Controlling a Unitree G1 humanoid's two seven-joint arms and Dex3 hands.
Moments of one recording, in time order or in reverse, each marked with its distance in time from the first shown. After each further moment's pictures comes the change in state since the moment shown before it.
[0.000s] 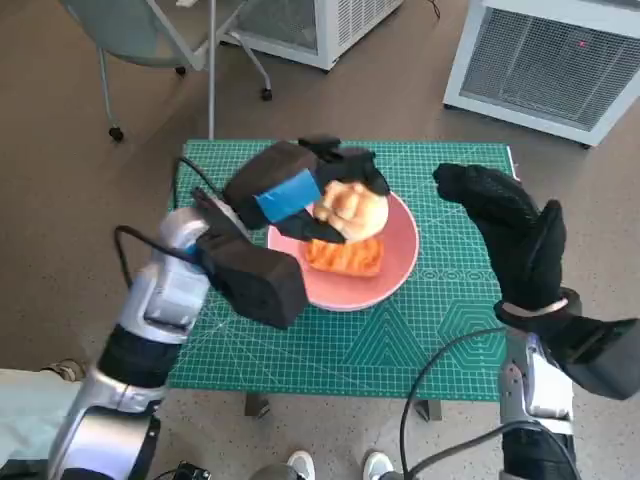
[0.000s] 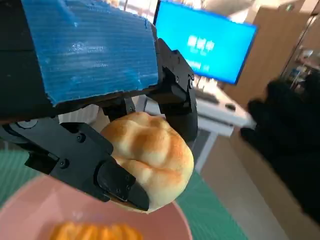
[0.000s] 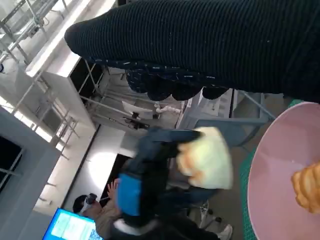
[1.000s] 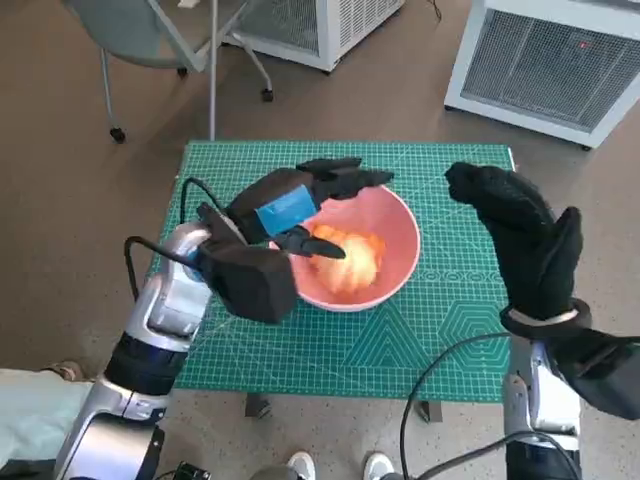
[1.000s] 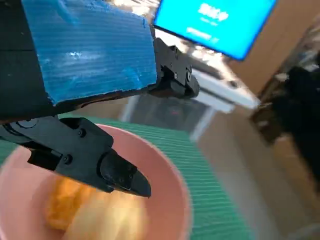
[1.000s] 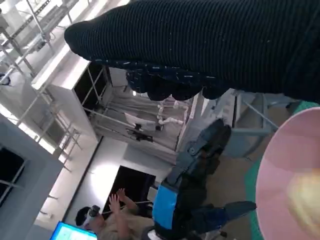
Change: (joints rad) left arm 0.068 0.000 0.074 -0.039 -0.194 -0.014 -0.135; right arm 0.045 -0.002 0.003 -0.143 -0.025 0.054 -0.084
